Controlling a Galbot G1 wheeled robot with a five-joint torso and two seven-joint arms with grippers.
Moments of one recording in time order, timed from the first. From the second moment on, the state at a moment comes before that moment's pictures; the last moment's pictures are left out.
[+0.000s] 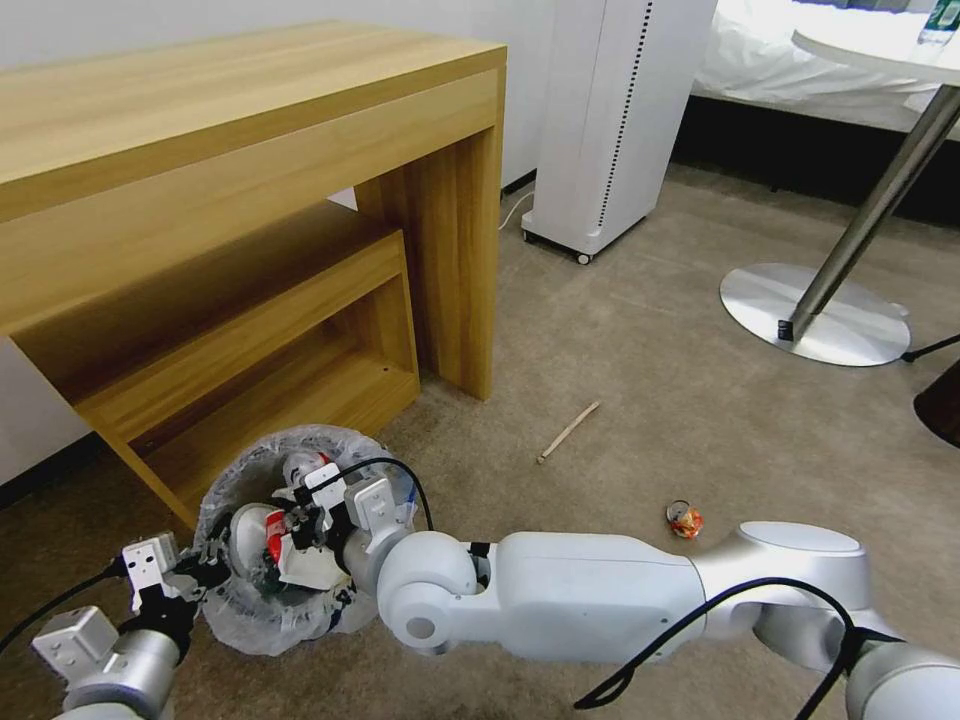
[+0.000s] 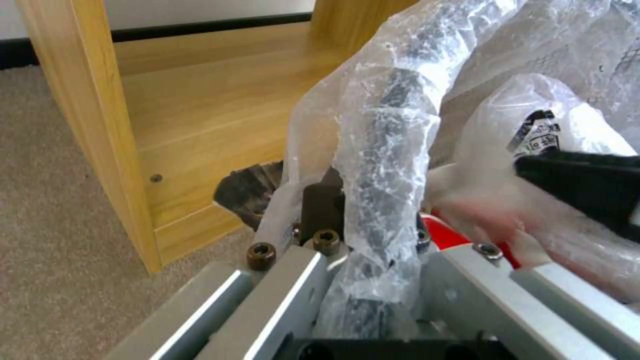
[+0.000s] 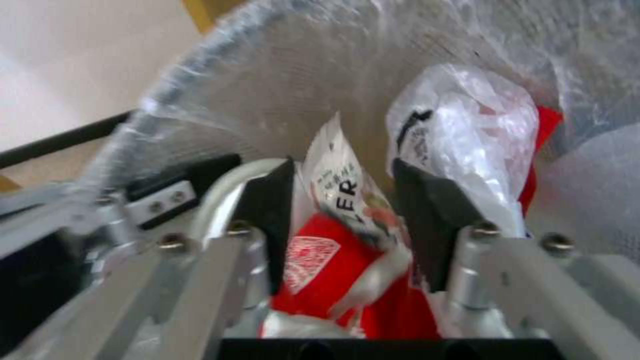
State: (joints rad) left arm 1.70 -1.51 -0.96 -2.24 -0.51 0.44 0.11; right arm -0.22 1.32 -1.01 1.82 1.28 -0.17 0.71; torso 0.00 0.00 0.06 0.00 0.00
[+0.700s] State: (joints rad) left arm 1.71 -1.51 -0.97 -2.24 -0.51 0.44 0.11; right arm -0.42 1.04 -0.65 2.00 1.01 0.15 0.36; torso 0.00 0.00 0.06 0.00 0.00
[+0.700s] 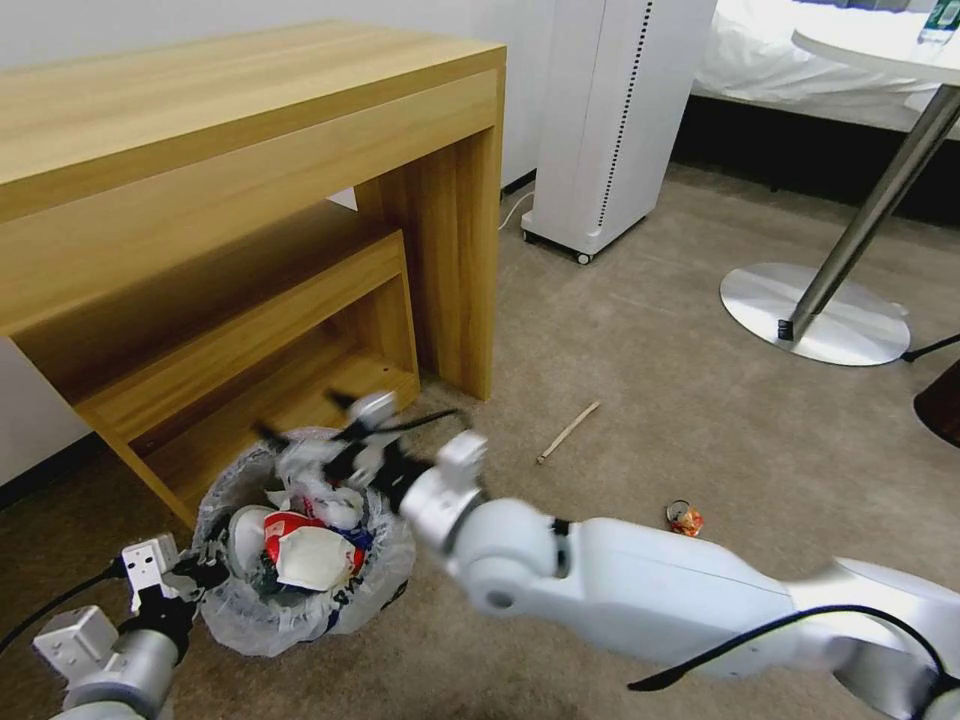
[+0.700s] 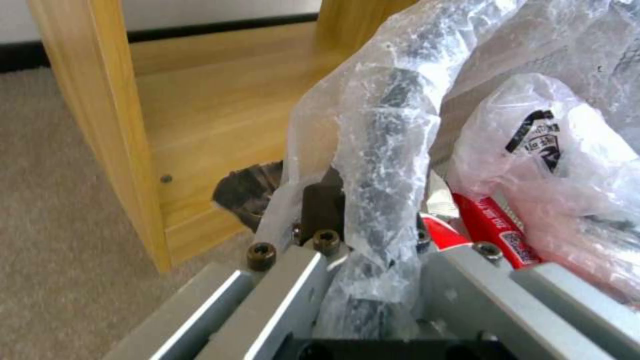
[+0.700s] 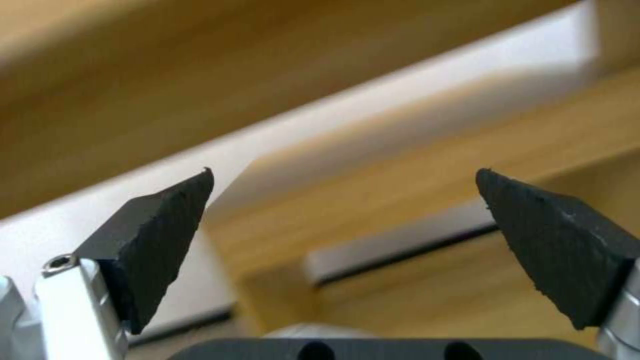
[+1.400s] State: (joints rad) left arm 1.70 -1.45 -0.96 -2.25 -0.54 0.45 0.10; right arm -1.26 1.00 0.39 2.15 0.61 0.18 0.30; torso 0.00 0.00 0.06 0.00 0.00
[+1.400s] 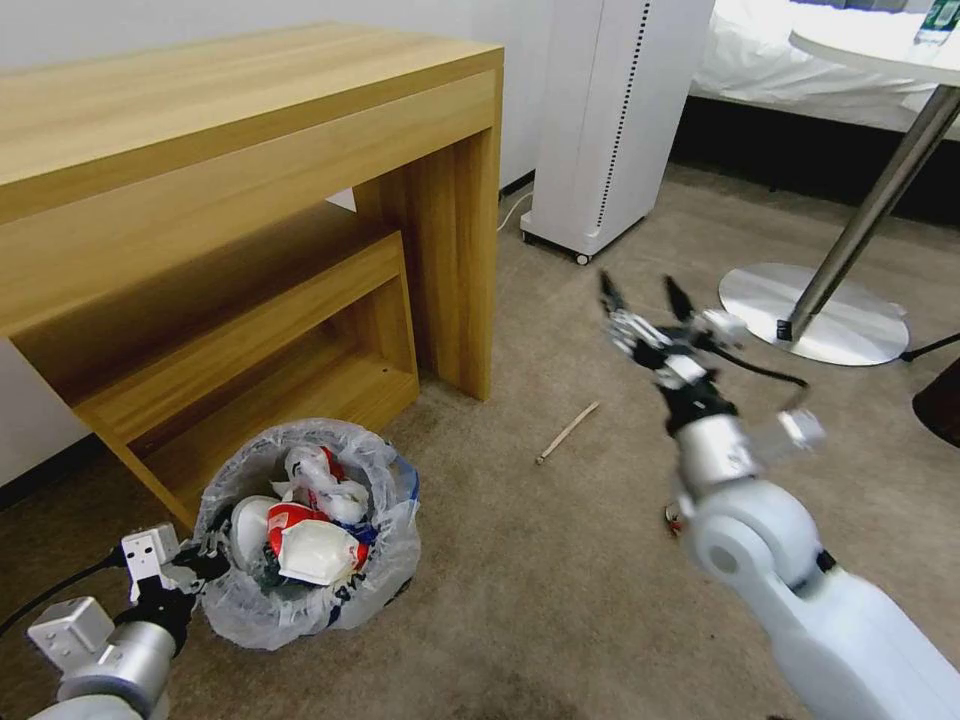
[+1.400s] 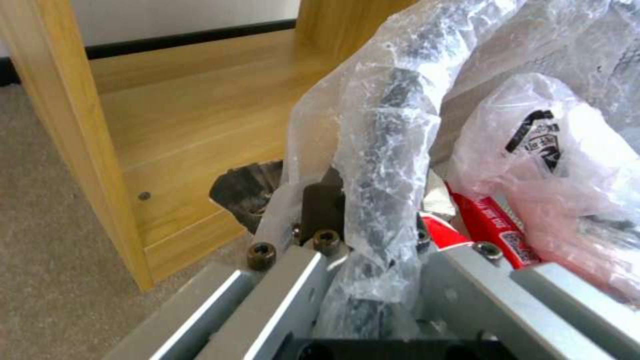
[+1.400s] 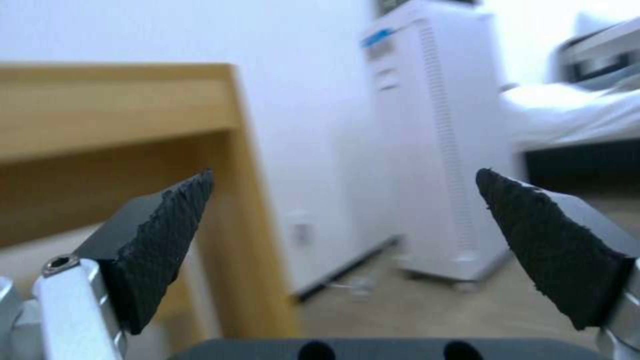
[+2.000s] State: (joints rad) left arm 1.72 -1.40 -0.93 -2.24 -0.54 0.46 0.13; right arm -1.50 1.22 0.52 2.09 0.36 0.29 0.27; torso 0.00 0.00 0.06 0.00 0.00
